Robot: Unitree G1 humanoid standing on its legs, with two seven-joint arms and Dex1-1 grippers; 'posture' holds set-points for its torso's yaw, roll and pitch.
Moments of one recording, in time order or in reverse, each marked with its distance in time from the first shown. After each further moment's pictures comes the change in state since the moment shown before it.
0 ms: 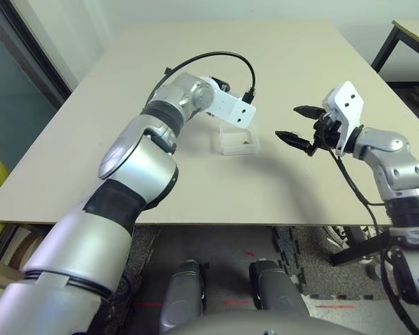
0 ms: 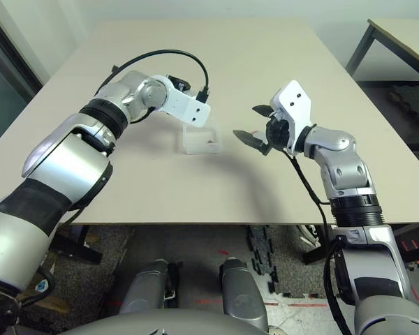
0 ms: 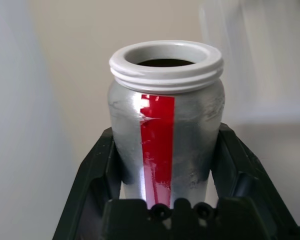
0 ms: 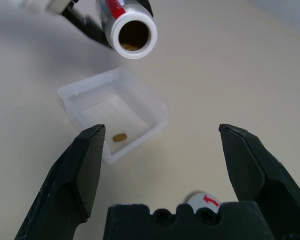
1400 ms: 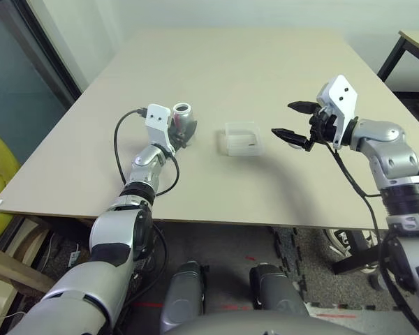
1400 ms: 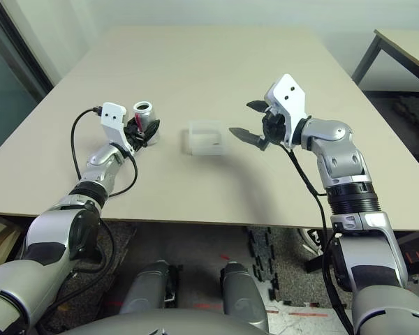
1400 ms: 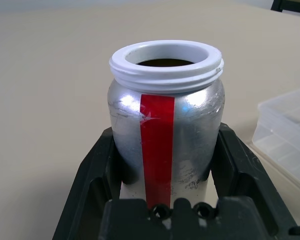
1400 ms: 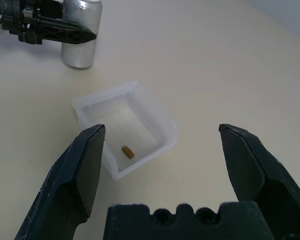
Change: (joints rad) left arm 0.541 0.019 0.626 -0.149 -0.640 -0.074 0.113; right arm -0.055 0.000 0.032 0.090 -0.022 -0.046 0.054
